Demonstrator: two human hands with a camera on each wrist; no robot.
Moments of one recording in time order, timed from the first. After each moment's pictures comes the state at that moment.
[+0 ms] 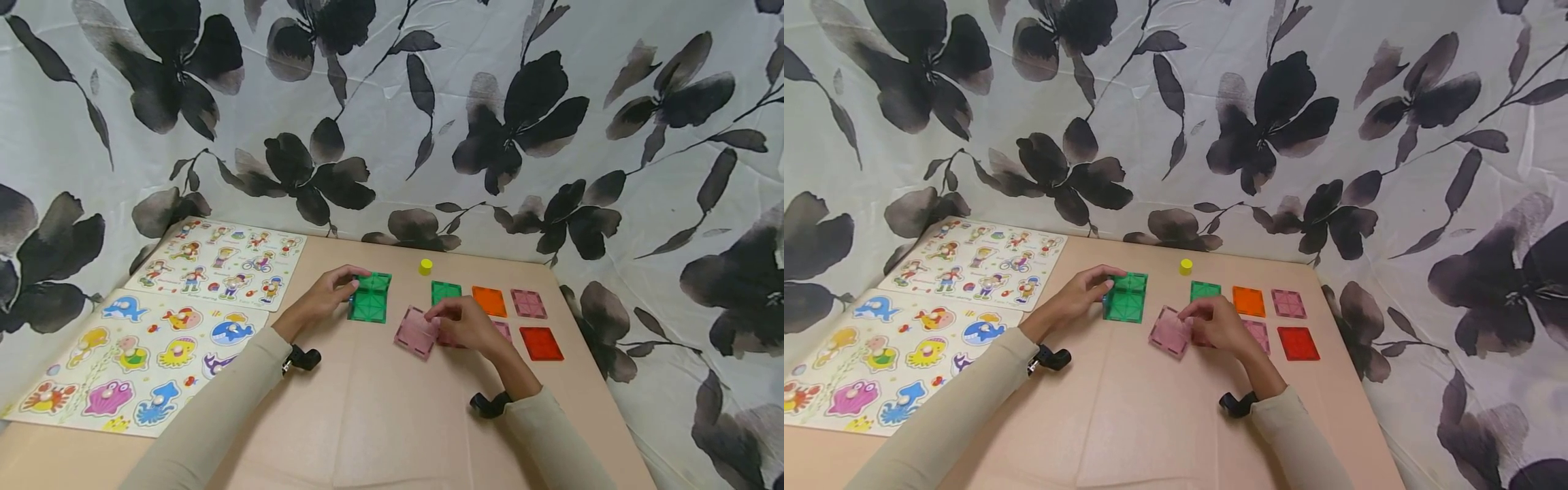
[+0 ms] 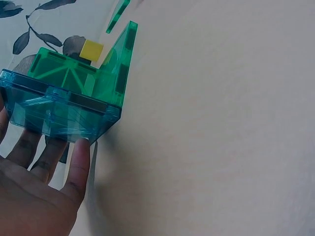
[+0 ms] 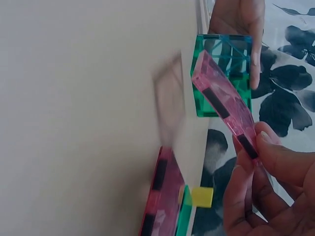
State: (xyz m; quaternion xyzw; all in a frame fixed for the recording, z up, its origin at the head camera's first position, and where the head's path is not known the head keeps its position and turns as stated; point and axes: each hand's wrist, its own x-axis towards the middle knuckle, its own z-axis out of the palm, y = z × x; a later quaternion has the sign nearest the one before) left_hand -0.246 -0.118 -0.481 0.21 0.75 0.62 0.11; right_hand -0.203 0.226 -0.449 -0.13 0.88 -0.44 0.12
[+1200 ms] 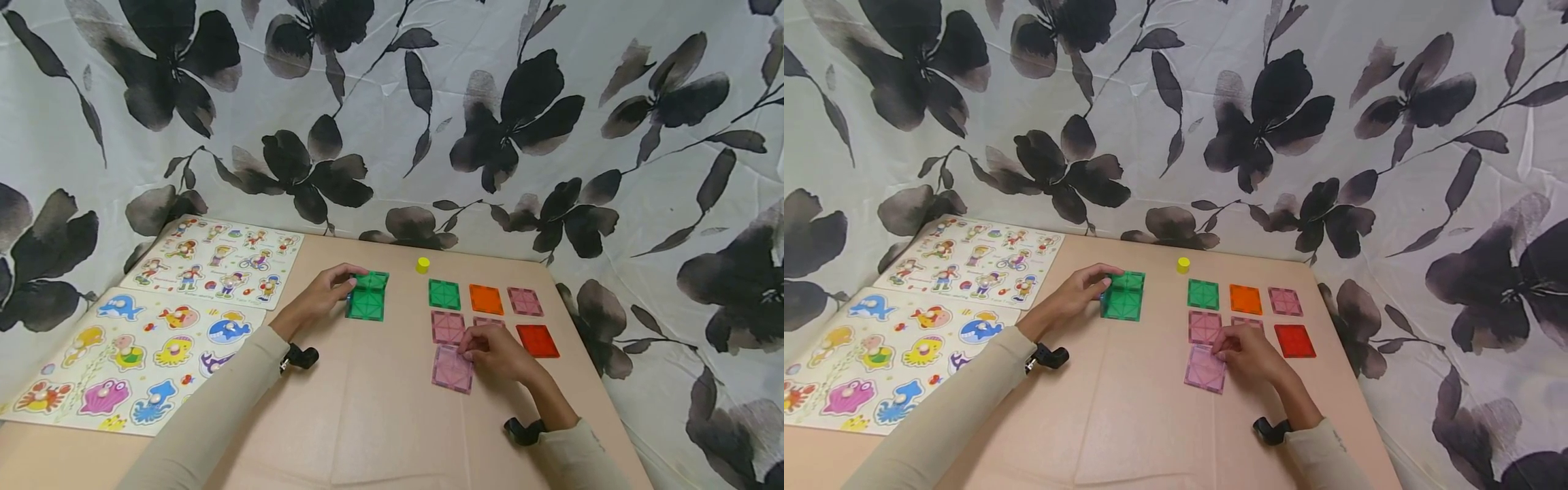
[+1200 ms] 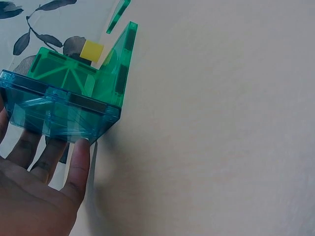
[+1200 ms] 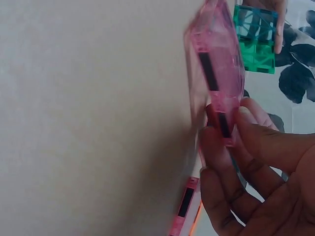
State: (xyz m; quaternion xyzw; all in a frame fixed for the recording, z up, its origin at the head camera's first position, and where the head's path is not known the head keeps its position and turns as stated) left_hand -0.246 -0.119 -0.484 0.20 0.75 0.62 0.12; right_hand -0.163 0.293 -0.462 -0.19 0.91 -0.34 0.14
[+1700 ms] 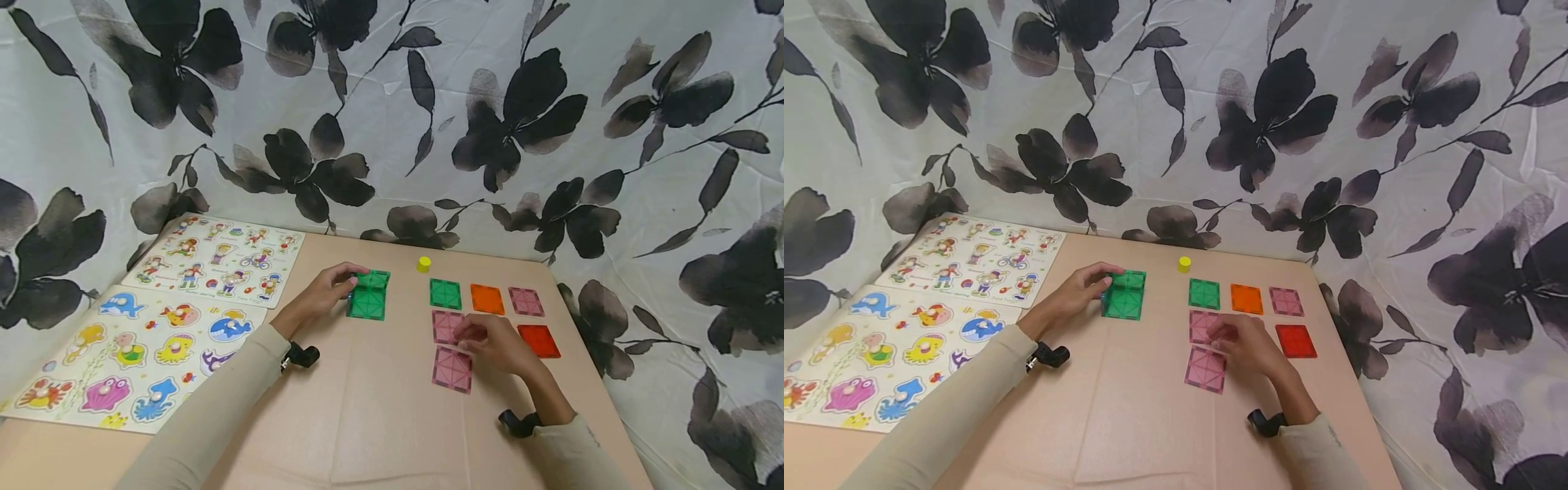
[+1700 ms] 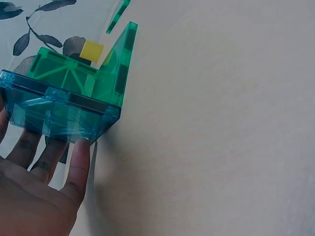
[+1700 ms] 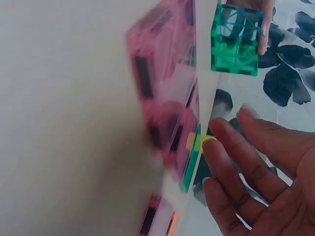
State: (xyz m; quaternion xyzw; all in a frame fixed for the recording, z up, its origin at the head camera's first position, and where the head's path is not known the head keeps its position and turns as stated) left_hand -0.245 -0.119 -0.483 0.19 0.74 0.63 0.12; right_hand -0.165 0.274 -0.448 -0.16 0.93 -0.32 0.09
